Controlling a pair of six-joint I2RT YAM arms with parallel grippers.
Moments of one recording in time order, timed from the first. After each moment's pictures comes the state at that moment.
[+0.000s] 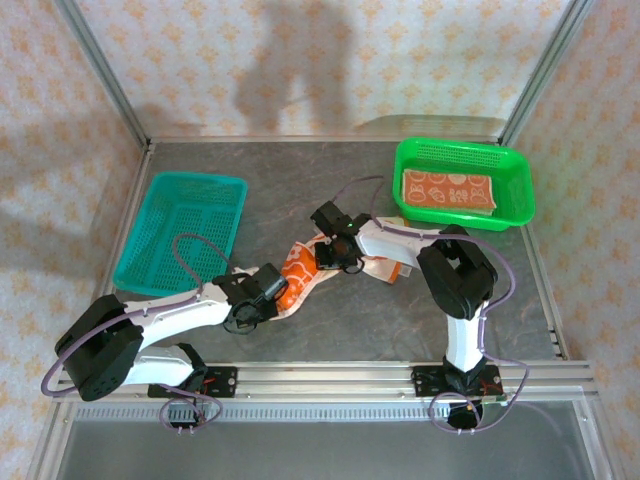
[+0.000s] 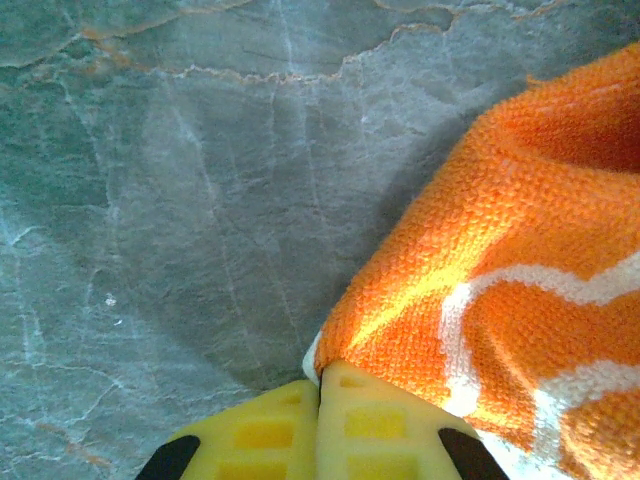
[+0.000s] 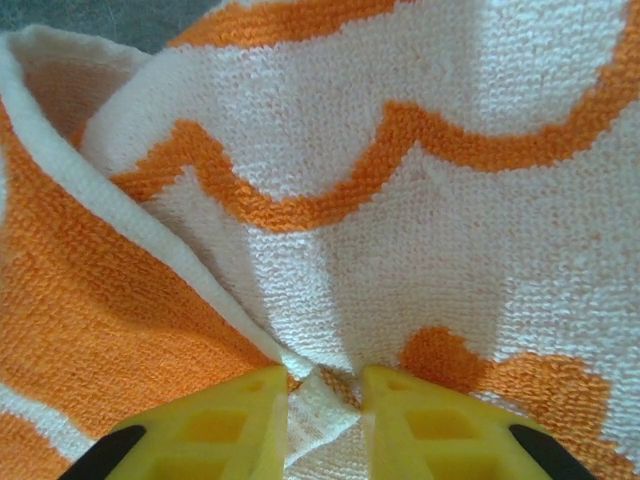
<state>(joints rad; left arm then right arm) -0.76 1.28 0.56 -0.61 -0.16 -1.09 0.75 1.91 1.27 -0.57 -0.12 0.59</state>
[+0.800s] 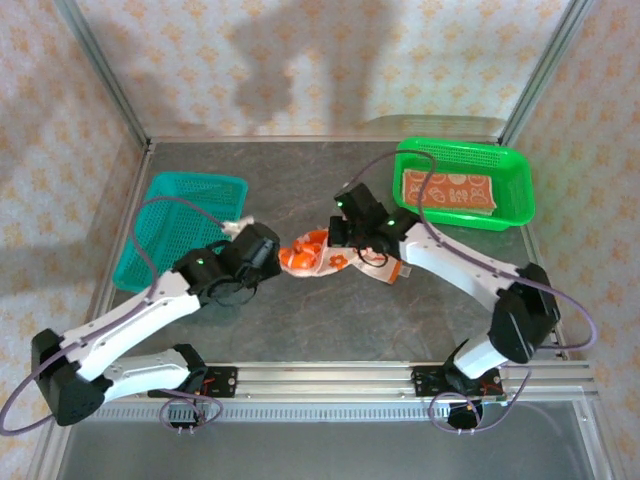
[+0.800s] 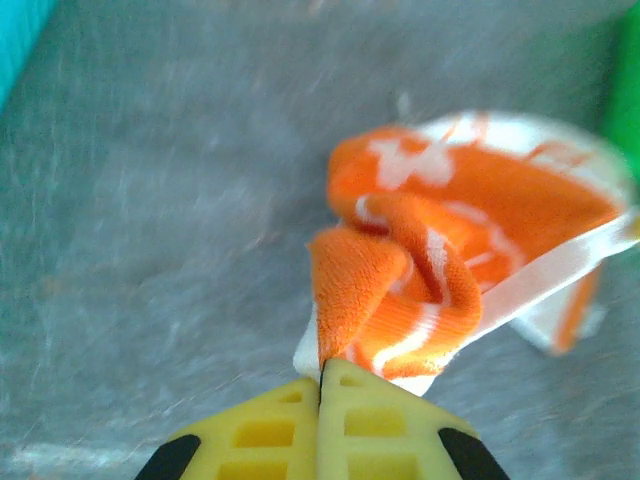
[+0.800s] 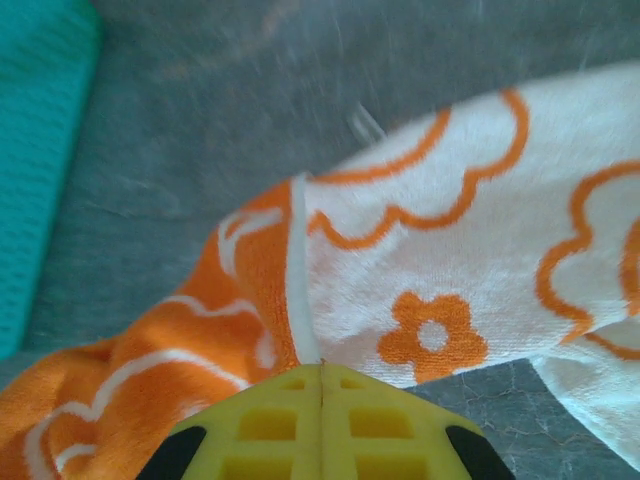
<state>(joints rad) -0.76 1.08 1.01 -0.85 -0.30 -1.04 0.75 1.50 1.24 -0.59 0.04 0.66</state>
